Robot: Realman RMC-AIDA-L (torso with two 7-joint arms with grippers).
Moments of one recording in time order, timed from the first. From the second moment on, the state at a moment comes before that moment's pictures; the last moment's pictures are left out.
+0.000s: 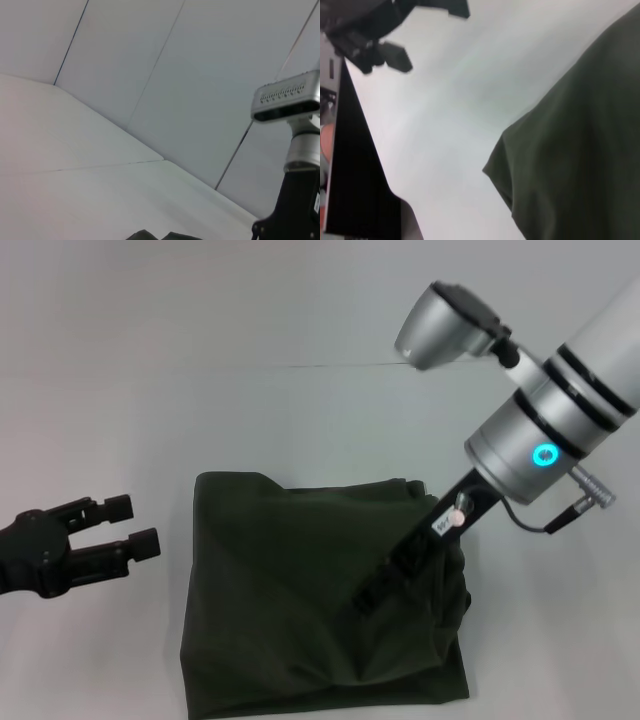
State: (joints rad) left arm -0.33 -2.03 0.62 0.79 1.85 1.77 -1.61; right arm 1.02 2.09 -1.00 -0.74 -2.45 -1.73 2.37
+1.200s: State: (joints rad) left arm -0.34 -2.04 0.59 0.79 1.85 1.76 -1.60; right arm 0.88 2.09 -1.04 -0.61 -2.45 -1.73 2.32
